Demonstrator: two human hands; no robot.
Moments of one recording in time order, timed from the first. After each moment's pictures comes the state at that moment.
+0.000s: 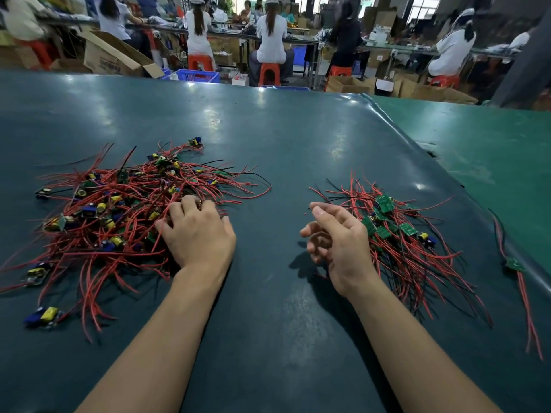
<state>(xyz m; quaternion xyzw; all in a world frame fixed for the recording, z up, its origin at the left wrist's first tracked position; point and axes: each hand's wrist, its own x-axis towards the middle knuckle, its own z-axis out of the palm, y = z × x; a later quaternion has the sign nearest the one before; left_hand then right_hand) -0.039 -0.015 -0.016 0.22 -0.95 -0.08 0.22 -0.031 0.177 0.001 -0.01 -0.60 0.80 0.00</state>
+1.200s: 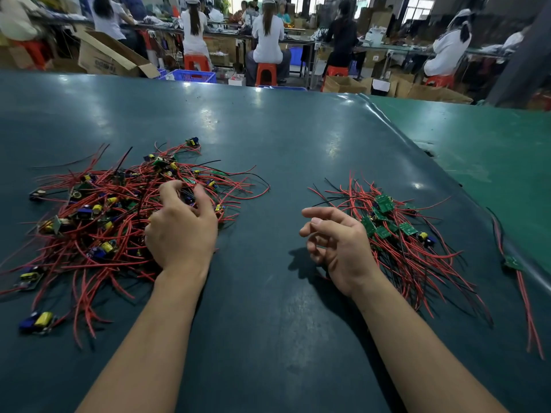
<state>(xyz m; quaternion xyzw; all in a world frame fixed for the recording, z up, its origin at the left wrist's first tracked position) -0.037 -0.027 -0.001 0.25 -0.84 -0.29 0.38 -0.033 0.182 0.002 0.01 -0.60 0.80 -0.05</state>
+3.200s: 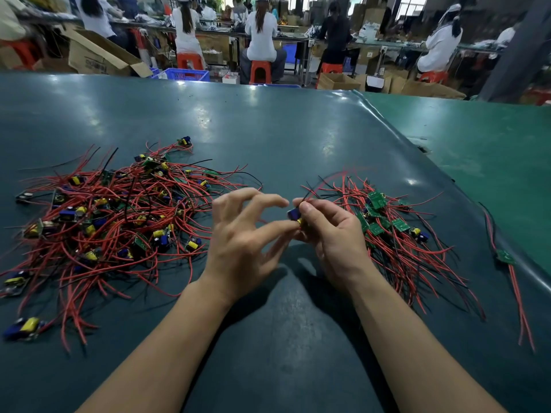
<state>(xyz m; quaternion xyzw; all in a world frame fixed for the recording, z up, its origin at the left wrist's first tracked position) -0.022 0.021 -0.006 -0.29 -0.81 -0.19 0.48 -0.037 0.177 0.002 0.05 -0.57 0.82 0.01</state>
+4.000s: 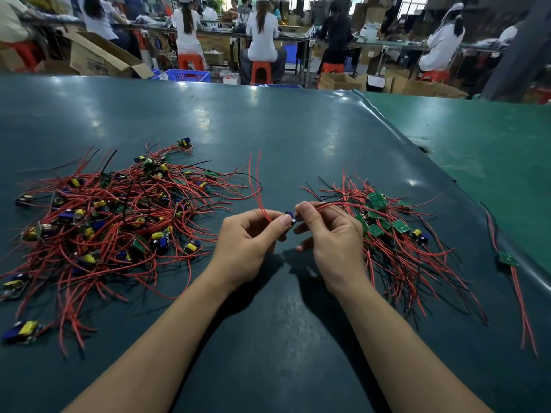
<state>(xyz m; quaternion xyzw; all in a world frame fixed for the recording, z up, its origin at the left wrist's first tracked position) -0.024 0.036 -0.004 -0.08 -0.71 -0.69 0.12 -0.034 0.173 -0.003 0.03 -0.67 0.73 0.15</state>
